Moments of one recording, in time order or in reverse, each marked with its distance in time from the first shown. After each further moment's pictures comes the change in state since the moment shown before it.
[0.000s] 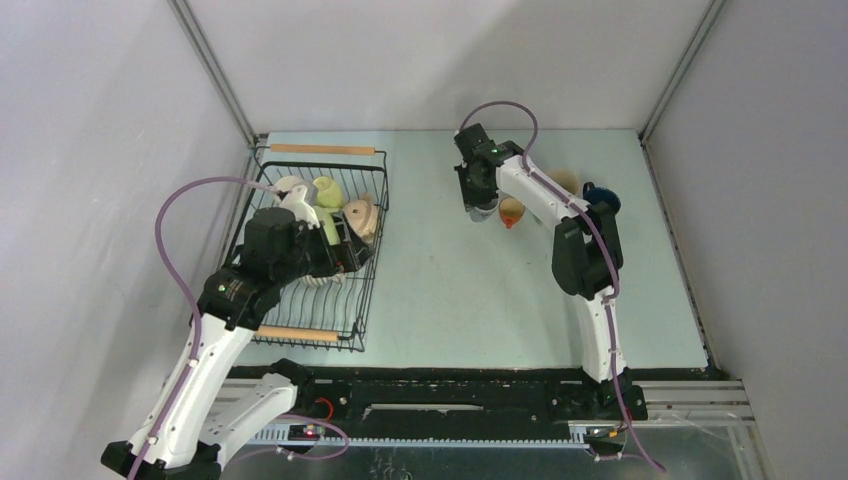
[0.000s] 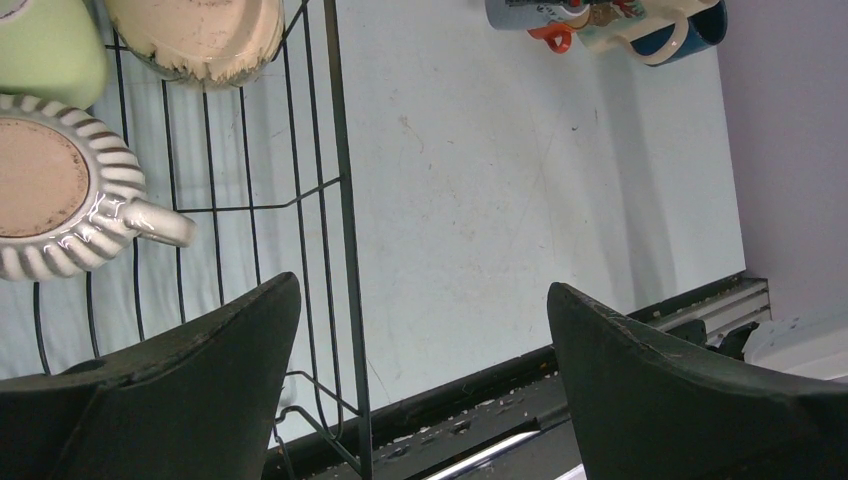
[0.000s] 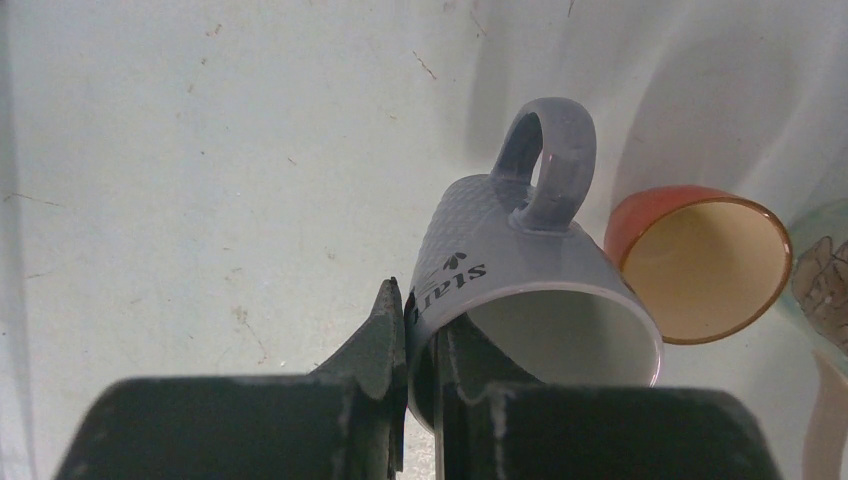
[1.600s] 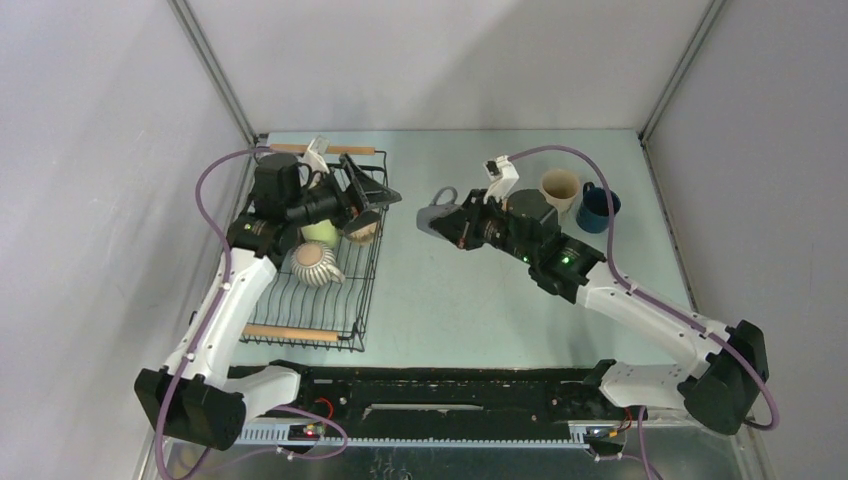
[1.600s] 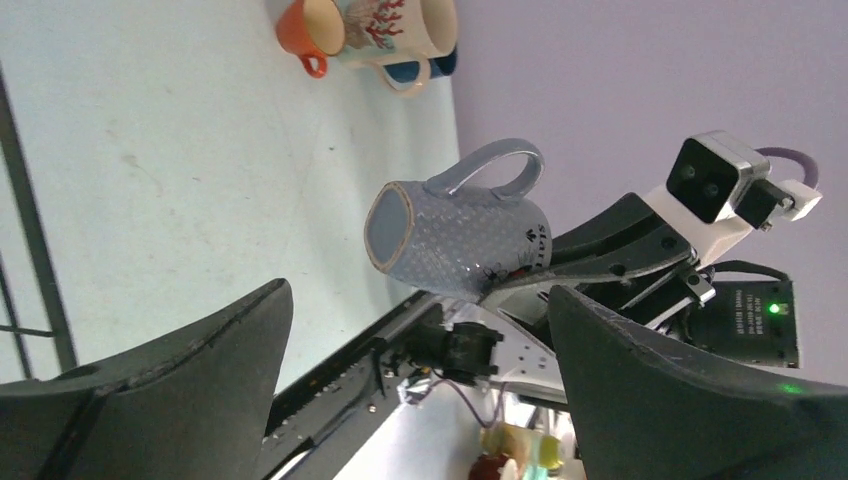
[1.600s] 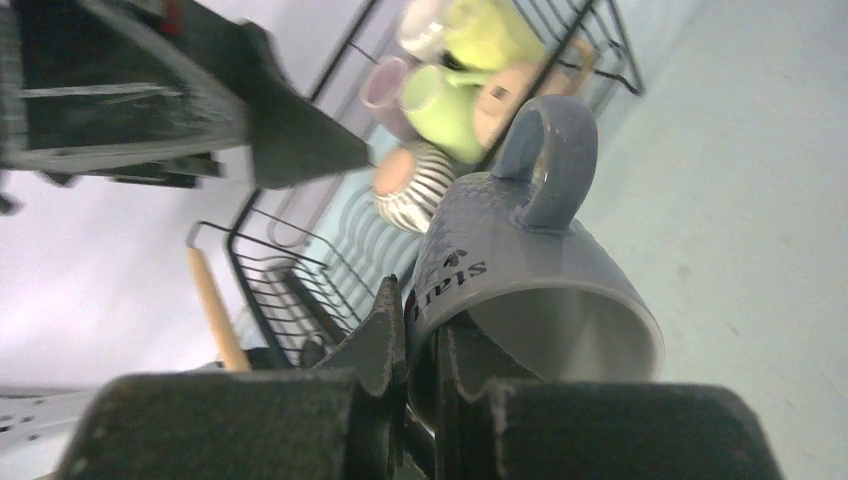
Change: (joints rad) left arm 0.168 0.330 0.093 0.373 0.554 -0.393; right arm 0.286 -0.946 -0.925 0.895 -0.175 0.418
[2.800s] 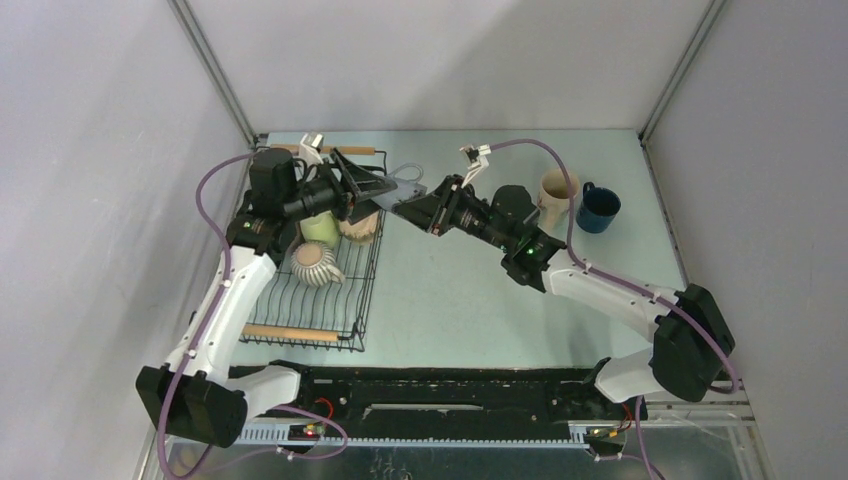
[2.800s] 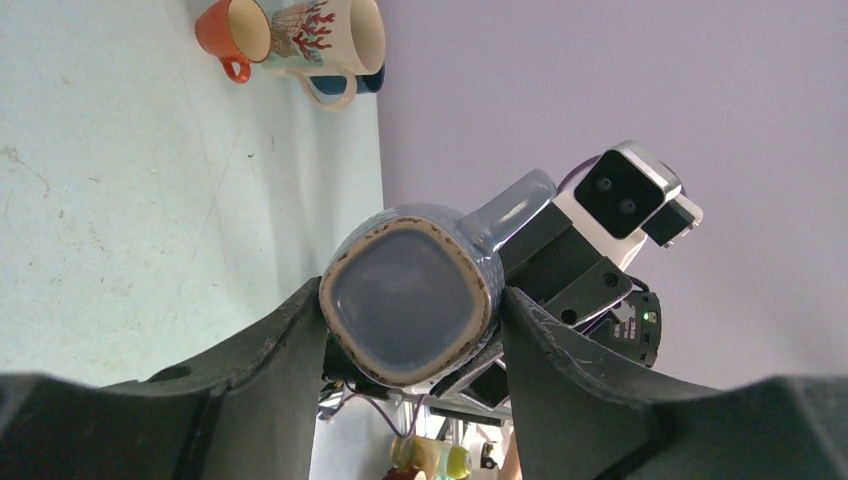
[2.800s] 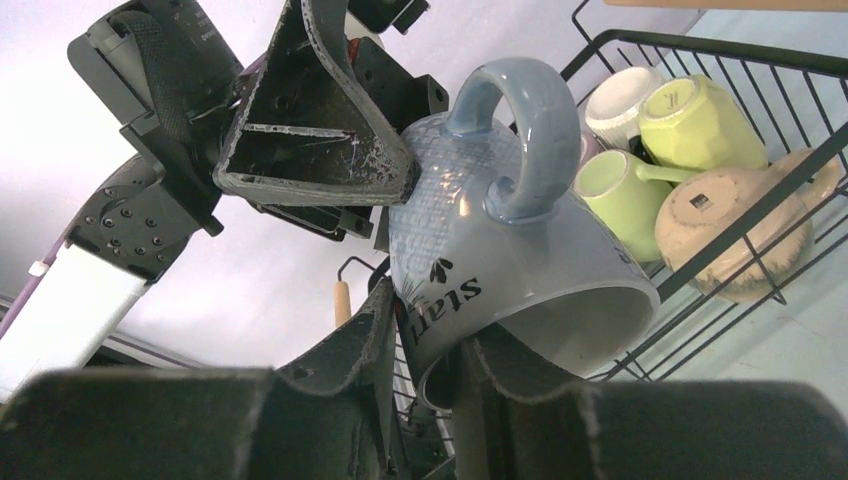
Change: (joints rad) left arm 0.011 0.013 0.024 0.077 0.033 -0.193; right arm 0.006 0.197 0.000 0.478 -0.200 0.141
